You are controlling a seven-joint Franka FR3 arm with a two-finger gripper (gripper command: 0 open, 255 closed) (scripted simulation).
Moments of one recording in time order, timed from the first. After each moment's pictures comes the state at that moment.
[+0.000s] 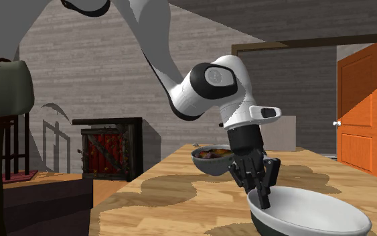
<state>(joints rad) -0.17 0.53 -0.20 -1.99 -0.36 2.61 -0.14</state>
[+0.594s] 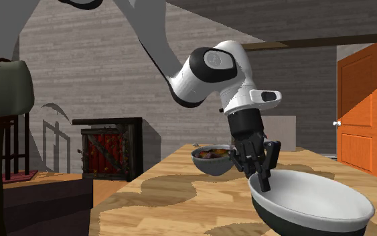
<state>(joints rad) -0.17 0.46 -0.19 -2.00 -0.35 2.54 -0.16</state>
